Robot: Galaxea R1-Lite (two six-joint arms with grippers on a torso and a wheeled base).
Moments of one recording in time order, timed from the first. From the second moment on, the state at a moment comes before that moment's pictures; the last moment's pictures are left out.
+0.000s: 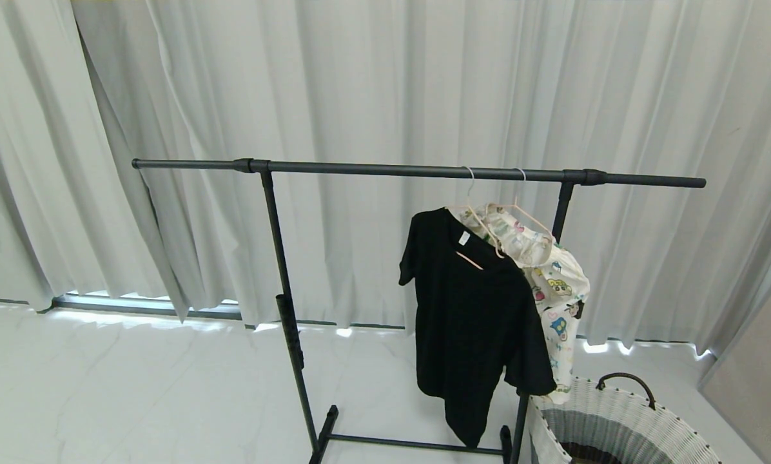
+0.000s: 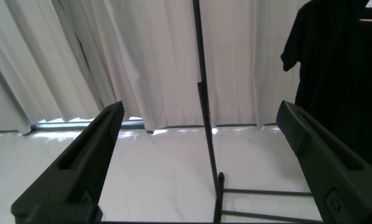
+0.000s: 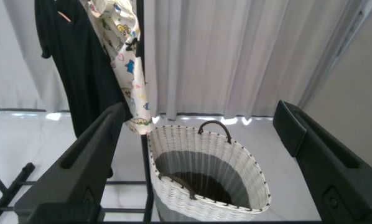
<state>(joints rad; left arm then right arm) 0.01 0.00 -0.01 -0.02 0.01 0.22 0.00 0.00 0.00 -0.01 -0.05 -0.03</state>
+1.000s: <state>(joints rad) 0.01 0.00 -0.01 -0.02 0.01 0.23 0.00 0.00 0.00 -0.01 -0.05 -0.03</state>
